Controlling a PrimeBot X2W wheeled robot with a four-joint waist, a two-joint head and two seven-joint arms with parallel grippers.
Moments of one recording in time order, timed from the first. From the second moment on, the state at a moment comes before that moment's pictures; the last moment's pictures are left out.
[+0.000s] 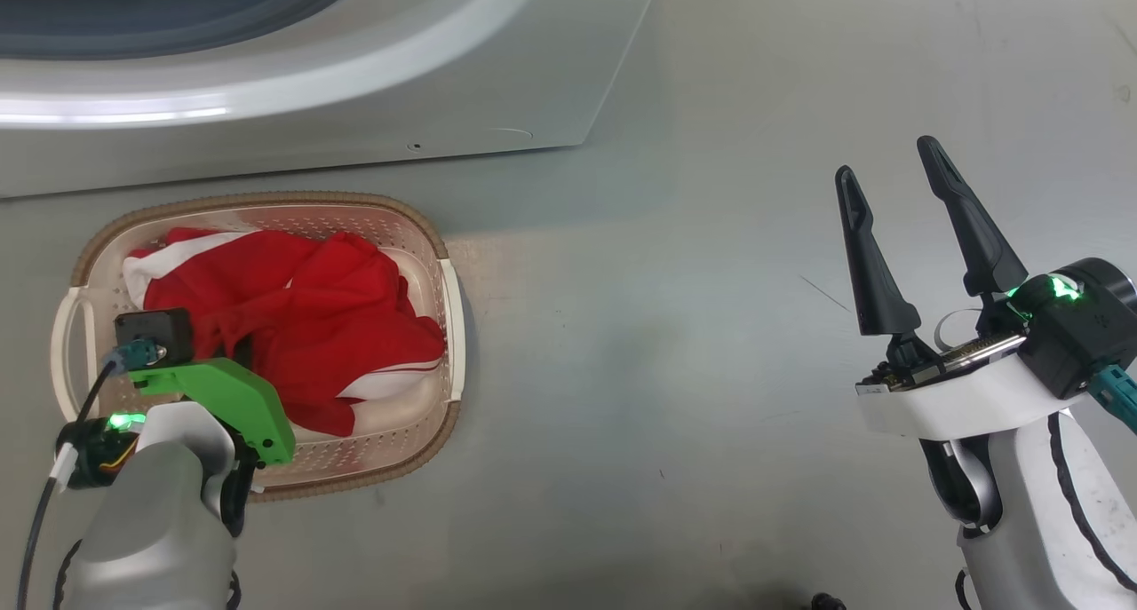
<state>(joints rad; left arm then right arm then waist) -0.59 0.09 -0.08 0.99 -0.34 -0.09 -0.09 -0.22 -0.14 0.18 -0.08 0.25 0.12 -0.25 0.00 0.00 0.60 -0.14</state>
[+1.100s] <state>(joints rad) -0.64 0.05 -0.16 1.09 -0.31 -0.12 -0.24 -0.24 -0.11 0.17 -0.02 0.24 0.12 -0.25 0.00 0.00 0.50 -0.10</state>
